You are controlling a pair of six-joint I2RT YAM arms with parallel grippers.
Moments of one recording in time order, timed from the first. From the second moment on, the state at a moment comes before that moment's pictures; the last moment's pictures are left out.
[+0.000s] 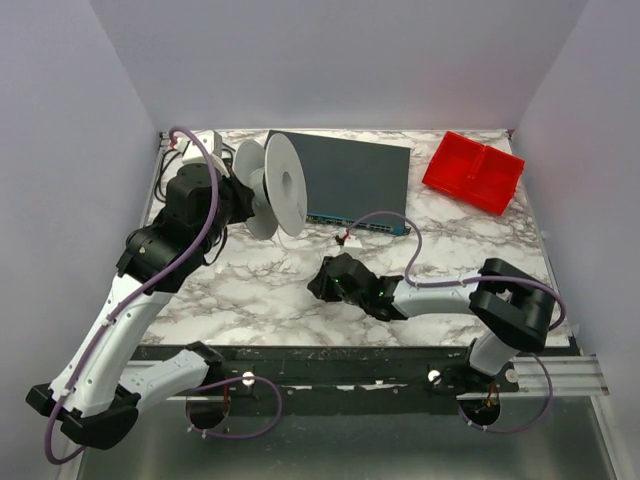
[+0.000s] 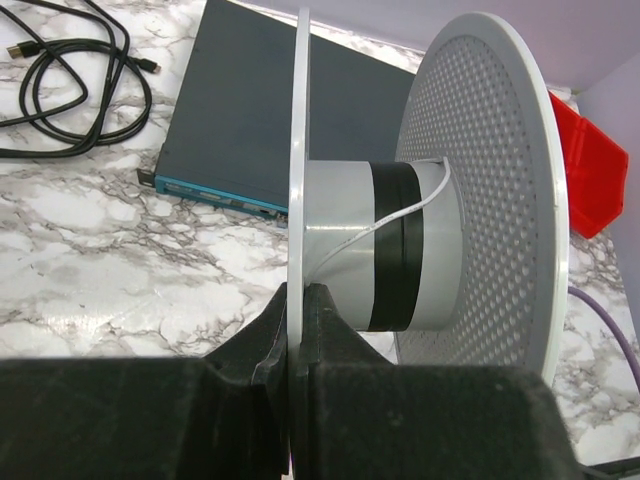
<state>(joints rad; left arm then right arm) -0.56 0.99 1.39 -0.76 -0.31 -0.53 1.08 1.64 0.74 0.28 0.26 0.90</state>
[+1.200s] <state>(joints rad) -0.49 1.16 1.16 -0.58 -0.41 -0.27 1.10 1.43 1.61 -0.46 0.84 0.30</state>
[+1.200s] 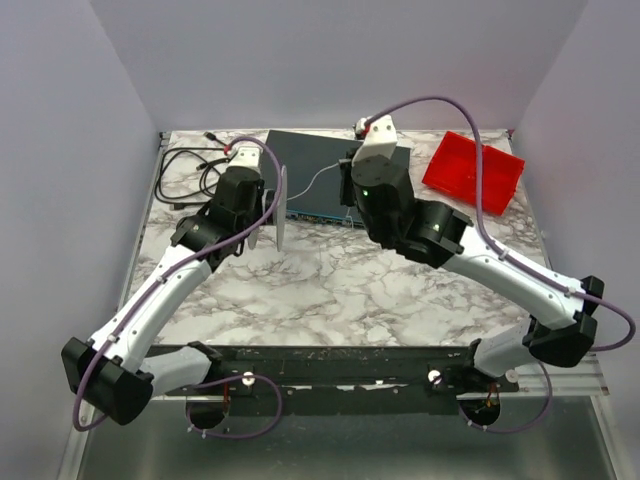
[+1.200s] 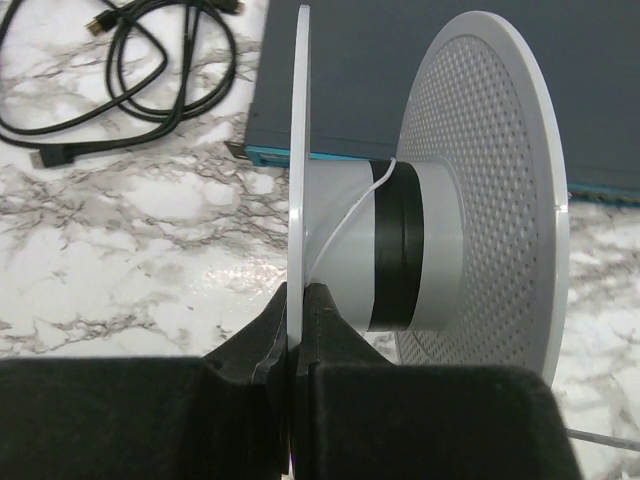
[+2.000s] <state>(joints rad) -0.64 0.80 0.97 -0.49 -0.05 -0.10 0.73 1.78 1.93 -0.46 0.30 0.21</state>
